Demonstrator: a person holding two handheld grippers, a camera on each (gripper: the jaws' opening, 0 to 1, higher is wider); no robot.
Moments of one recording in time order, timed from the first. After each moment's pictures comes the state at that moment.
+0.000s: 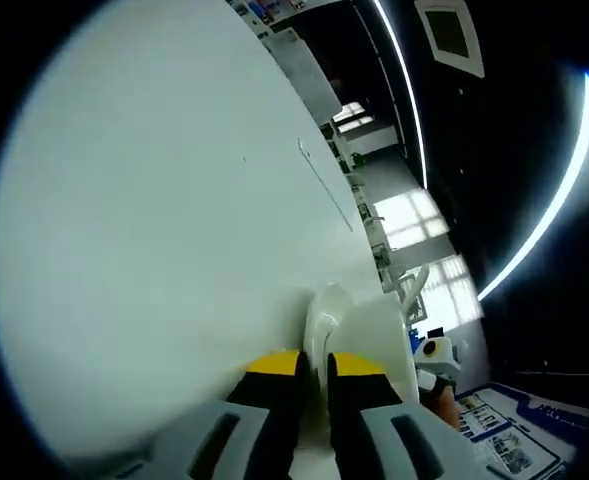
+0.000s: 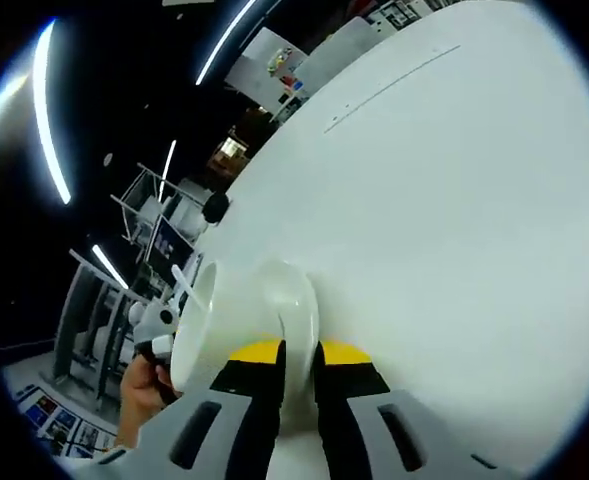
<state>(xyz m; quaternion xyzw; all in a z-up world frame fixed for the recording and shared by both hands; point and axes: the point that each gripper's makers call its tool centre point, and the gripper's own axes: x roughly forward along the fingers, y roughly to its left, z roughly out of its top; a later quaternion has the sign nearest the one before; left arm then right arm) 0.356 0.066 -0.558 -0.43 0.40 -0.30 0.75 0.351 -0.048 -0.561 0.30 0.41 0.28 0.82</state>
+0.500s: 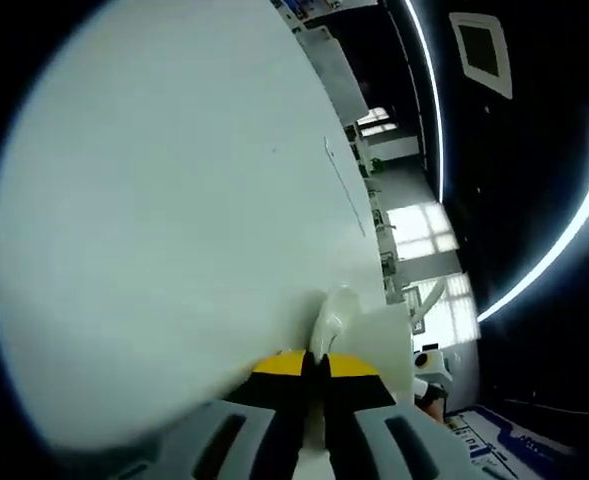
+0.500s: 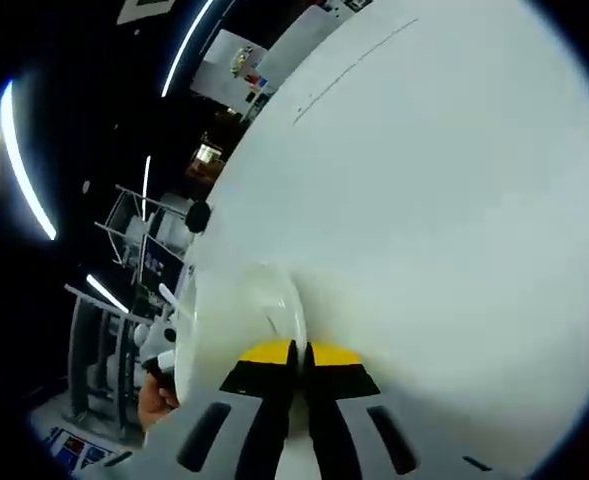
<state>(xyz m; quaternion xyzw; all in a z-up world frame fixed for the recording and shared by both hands) 0.357 0.067 -0.561 -0.48 0.43 -0.26 0.72 0.350 -0.048 -0.565 0.37 0.45 0.24 0.78</state>
